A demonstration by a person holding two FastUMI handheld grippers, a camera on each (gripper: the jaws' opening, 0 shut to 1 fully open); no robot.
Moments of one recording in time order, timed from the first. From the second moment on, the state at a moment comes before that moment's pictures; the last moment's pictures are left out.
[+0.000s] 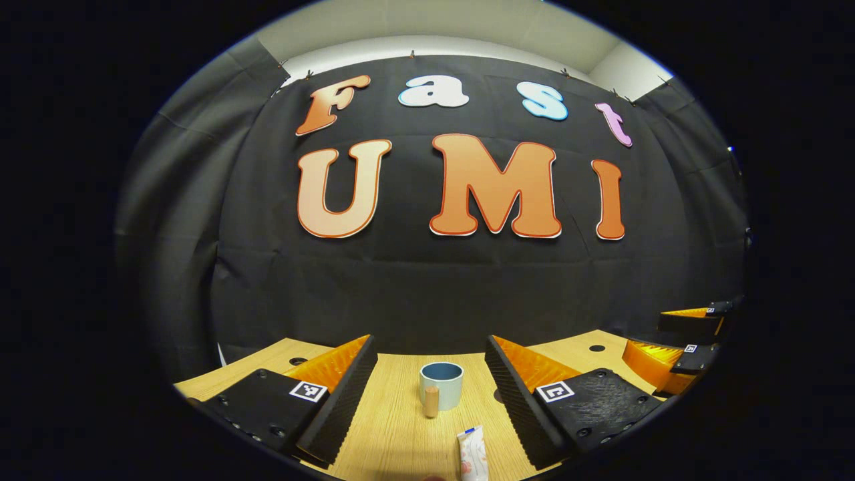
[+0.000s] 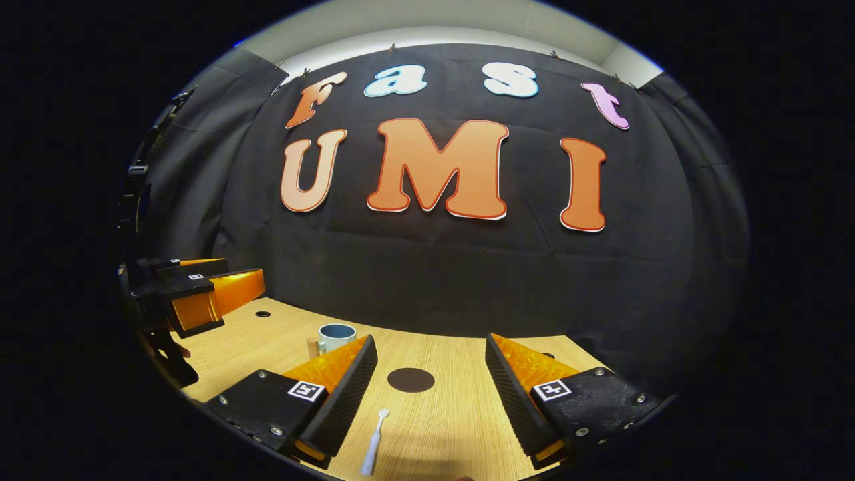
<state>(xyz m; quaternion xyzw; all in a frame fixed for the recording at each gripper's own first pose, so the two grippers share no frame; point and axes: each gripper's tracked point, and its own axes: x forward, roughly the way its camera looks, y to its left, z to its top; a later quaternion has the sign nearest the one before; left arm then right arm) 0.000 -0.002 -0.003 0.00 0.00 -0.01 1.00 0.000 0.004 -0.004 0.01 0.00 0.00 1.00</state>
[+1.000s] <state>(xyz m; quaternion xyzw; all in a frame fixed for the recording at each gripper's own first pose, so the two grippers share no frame) 0.012 -0.031 -0.112 -0.03 0.15 -0.08 0.99 0.013 0.045 -0.119 0.00 0.16 0.06 0.99</state>
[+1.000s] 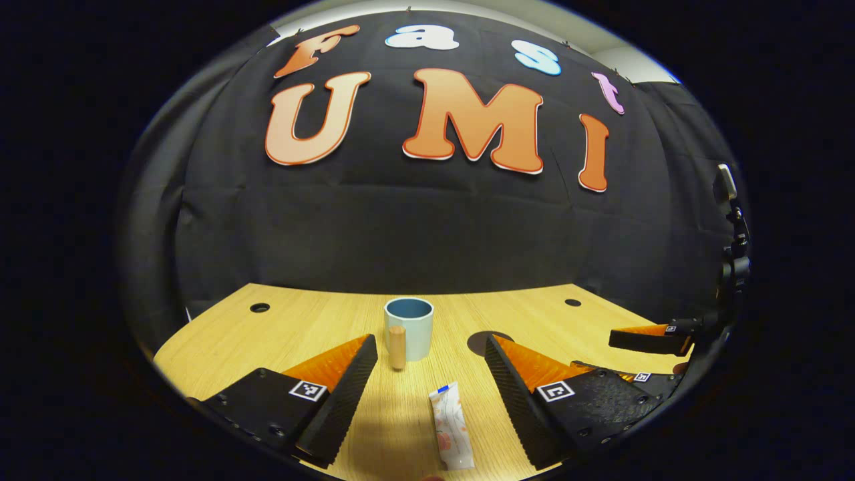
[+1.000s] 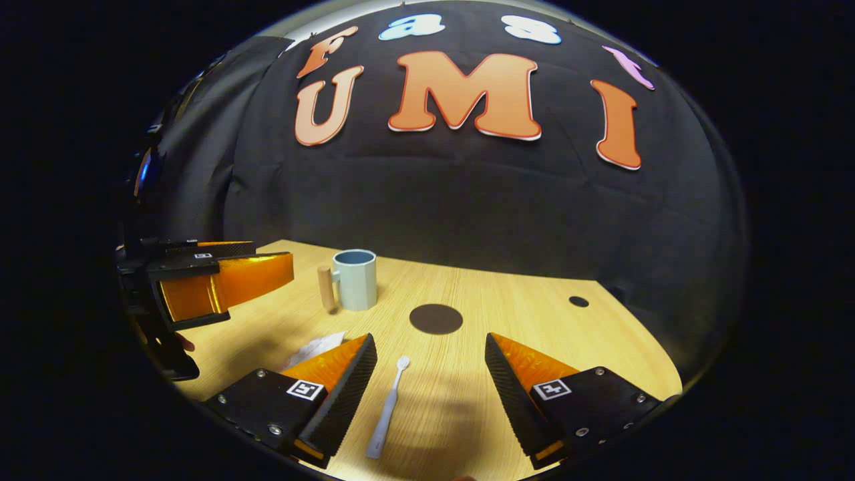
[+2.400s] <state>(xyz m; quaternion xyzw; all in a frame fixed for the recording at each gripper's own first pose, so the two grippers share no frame) 0.033 -0.055 -0.220 0.04 0.42 -0.11 0.90 0.010 0.082 -0.213 -0.04 0.36 0.11 0.93</state>
